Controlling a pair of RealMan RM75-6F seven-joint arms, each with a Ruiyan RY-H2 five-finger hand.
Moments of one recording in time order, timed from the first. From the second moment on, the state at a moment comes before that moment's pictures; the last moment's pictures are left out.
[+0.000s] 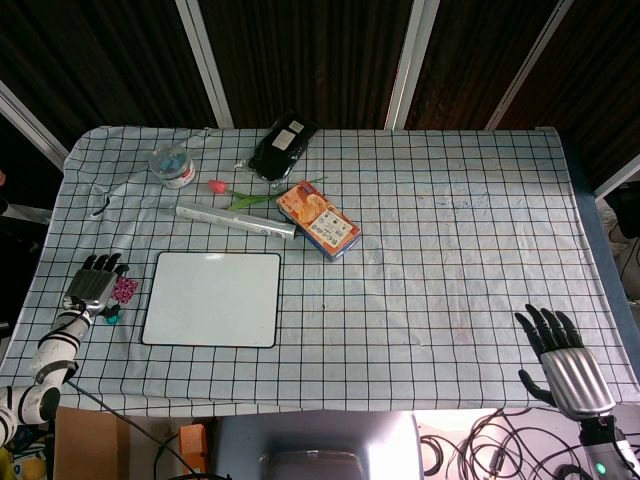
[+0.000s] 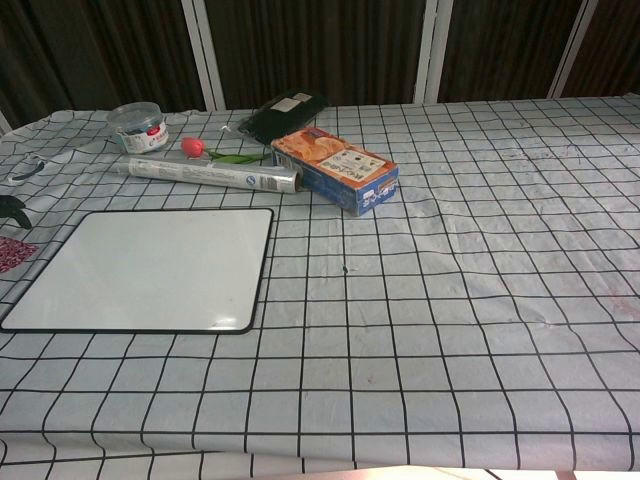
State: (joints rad) left arm -0.62 -1.43 -0.07 -0.95 1.11 0.64 0.18; right arm 0.06 -1.11 -0.05 -1.60 -1.62 1.43 -0.15
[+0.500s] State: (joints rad) left arm -0.63 -1.47 -0.07 -0.86 1.12 0.60 0.15; right arm 0.06 -1.11 -0.05 -1.61 -1.62 1.43 -0.16
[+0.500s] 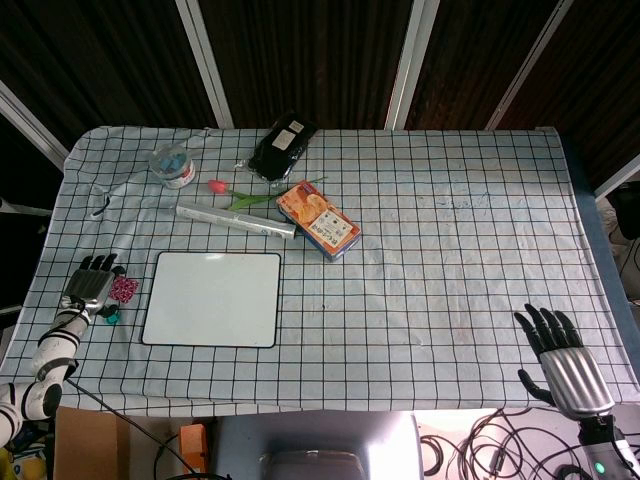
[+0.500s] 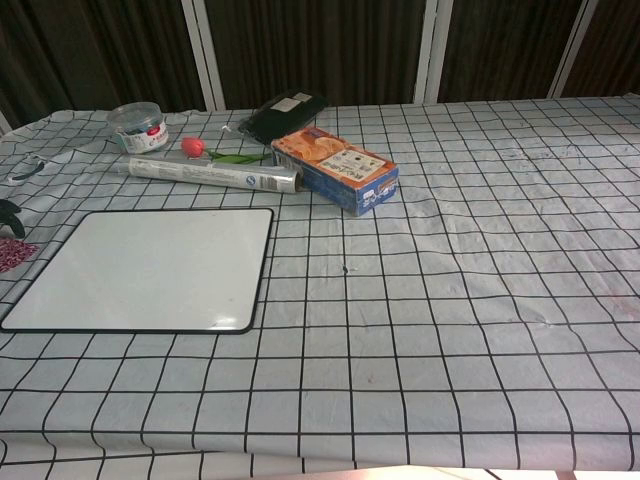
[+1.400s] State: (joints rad) left arm -0.63 -1.49 -0.08 -0.81 1.16 0.61 0.07; right arm 0.06 -1.12 -0.05 -1.61 -1.62 1.43 -0.16
